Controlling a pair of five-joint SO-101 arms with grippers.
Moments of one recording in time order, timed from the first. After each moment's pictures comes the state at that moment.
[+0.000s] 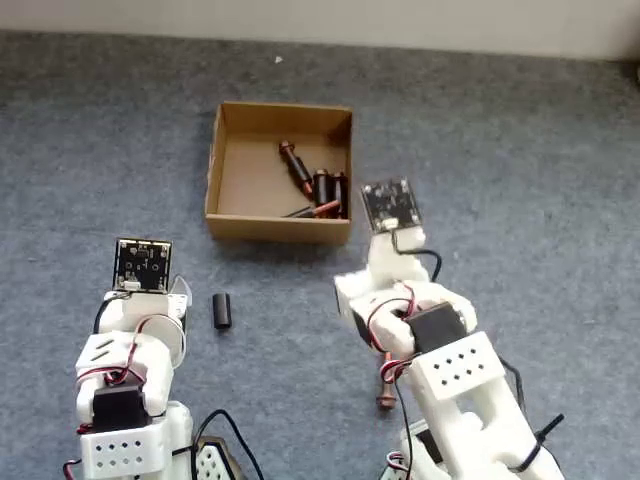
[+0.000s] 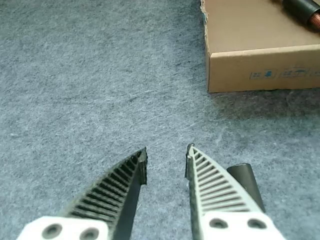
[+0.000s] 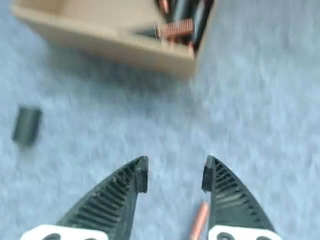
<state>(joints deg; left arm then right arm) -14.2 -97.6 87.6 58.8 -6.8 -29.1 -49.8 55.4 60.6 -5.7</state>
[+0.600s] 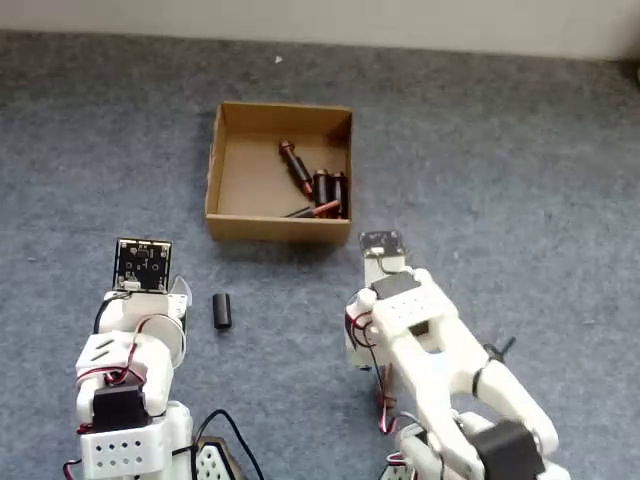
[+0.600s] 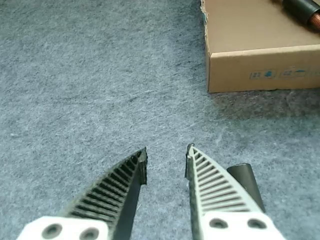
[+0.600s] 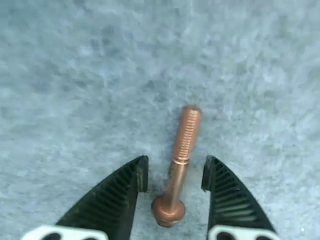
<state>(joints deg) -14.2 -97.6 87.6 58.8 -6.8 -28.5 -18.2 55.3 66.1 -14.0</state>
